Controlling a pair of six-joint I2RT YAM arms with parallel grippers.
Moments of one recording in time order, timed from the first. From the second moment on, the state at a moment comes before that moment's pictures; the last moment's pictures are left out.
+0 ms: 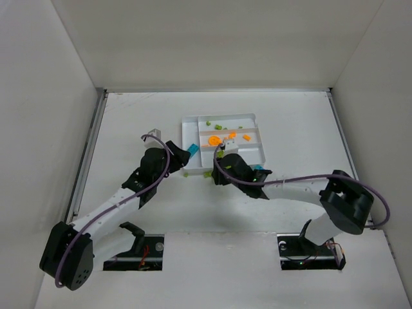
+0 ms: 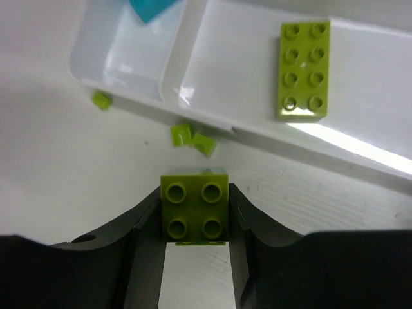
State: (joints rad) left arm -0.51 1.02 0.48 0.14 -0.13 -0.81; right arm 0.97 1.55 0.81 0.08 0.34 0.51
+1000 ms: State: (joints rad) left arm -0.66 1.12 0.33 0.77 -0.04 -1.25; right arm 0.72 1.41 0.66 0.65 -0.10 1.24
